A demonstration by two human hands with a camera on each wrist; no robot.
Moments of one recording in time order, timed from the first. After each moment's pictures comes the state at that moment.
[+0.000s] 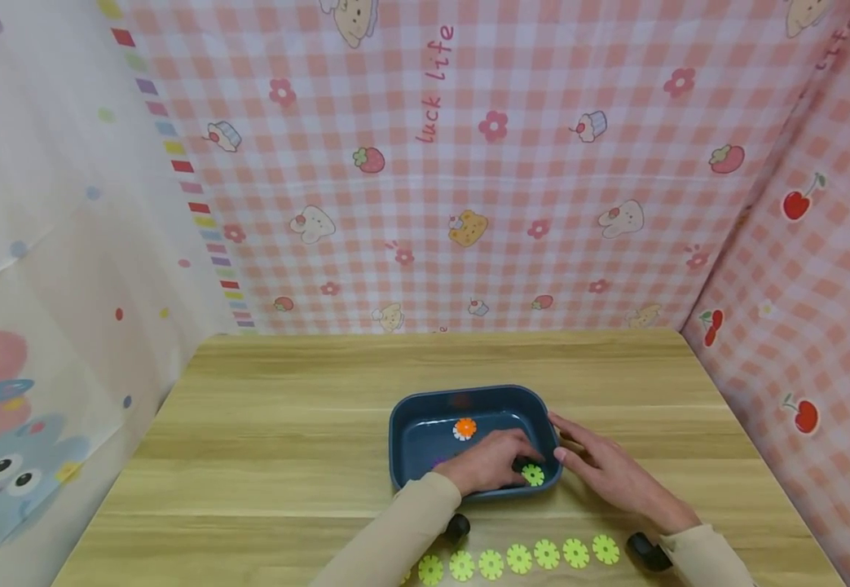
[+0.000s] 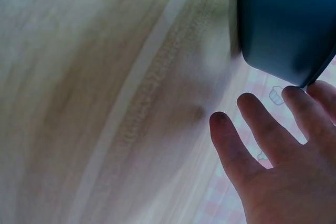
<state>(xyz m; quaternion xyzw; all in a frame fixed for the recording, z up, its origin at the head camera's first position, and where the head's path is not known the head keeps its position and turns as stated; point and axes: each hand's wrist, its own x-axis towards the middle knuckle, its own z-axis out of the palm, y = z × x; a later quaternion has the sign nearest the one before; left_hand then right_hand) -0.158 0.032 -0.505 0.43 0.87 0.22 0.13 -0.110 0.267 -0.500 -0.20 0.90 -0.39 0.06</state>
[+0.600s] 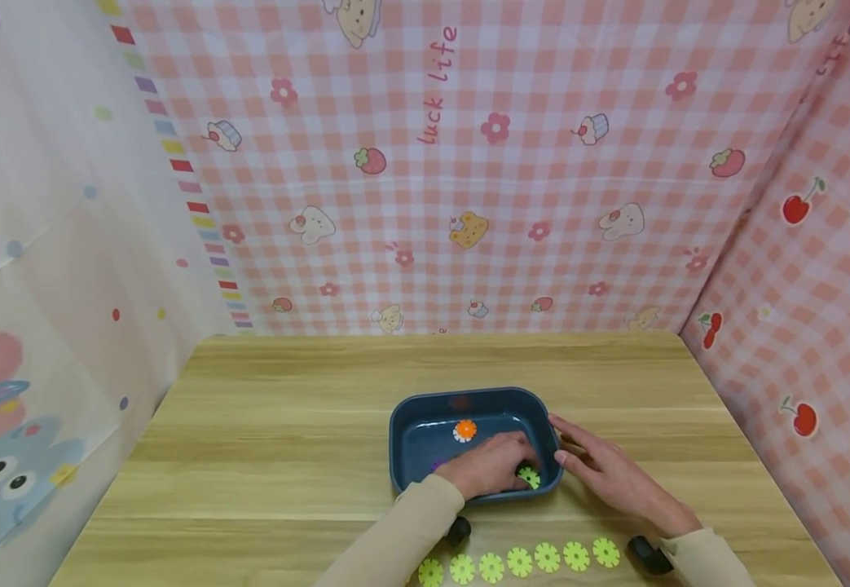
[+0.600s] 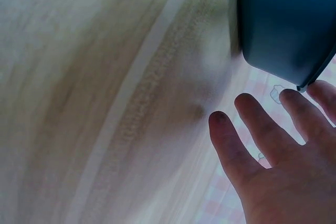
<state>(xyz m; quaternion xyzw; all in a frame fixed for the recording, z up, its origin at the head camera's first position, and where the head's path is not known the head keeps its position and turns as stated) -0.156 0.034 -0.501 0.44 0.87 0.18 0.12 -0.111 0.268 -0.501 -0.22 0.89 -0.39 0.05</state>
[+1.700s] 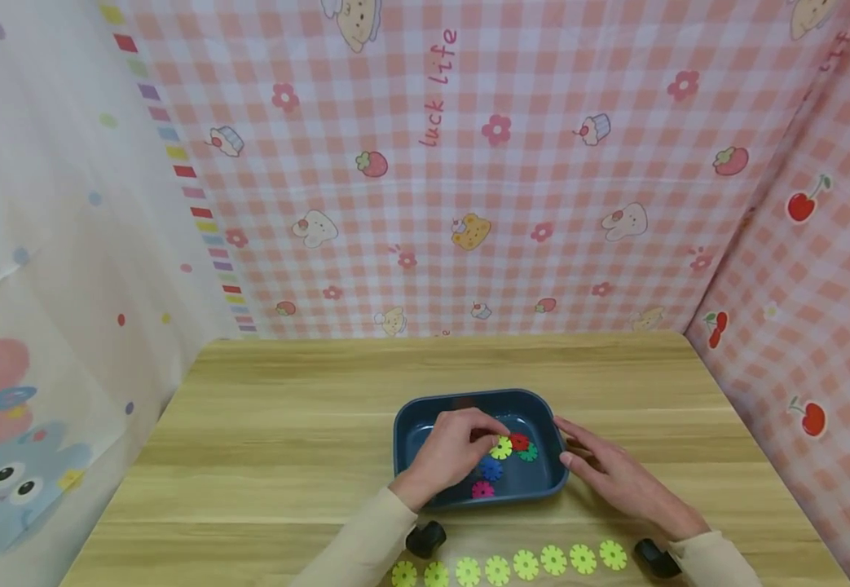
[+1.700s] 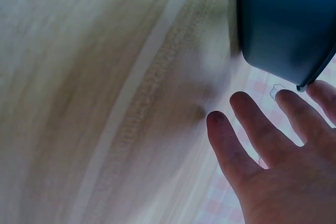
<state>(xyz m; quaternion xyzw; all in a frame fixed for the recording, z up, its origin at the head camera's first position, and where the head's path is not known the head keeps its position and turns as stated) -0.135 -0.024 -0.448 0.27 0.86 0.44 0.04 -0.107 0.265 -0.498 -0.18 0.90 -0.39 0.06</state>
